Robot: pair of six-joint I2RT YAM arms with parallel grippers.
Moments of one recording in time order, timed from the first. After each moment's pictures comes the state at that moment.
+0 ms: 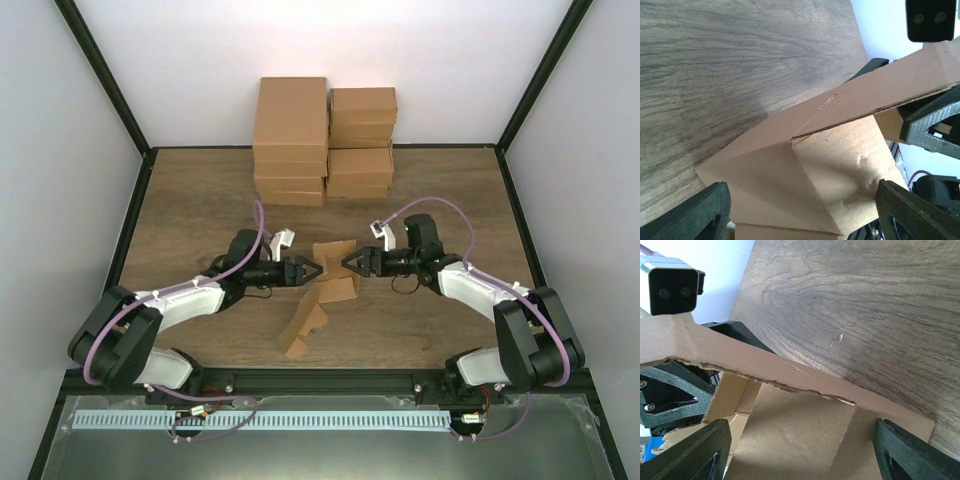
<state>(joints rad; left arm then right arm) -0.58 1.39 0.54 0.29 0.61 -0.73 0.36 1.37 0.62 0.04 -0.83 0.45</state>
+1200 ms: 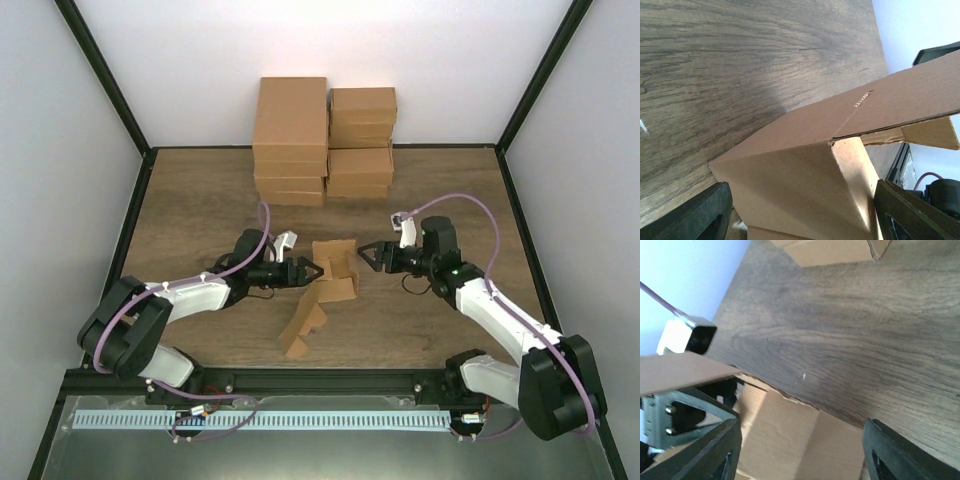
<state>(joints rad) -0.58 1.47 0.57 0.28 0.59 -0.73 0.34 1.11 0.60 -0.05 -0.57 0.44</state>
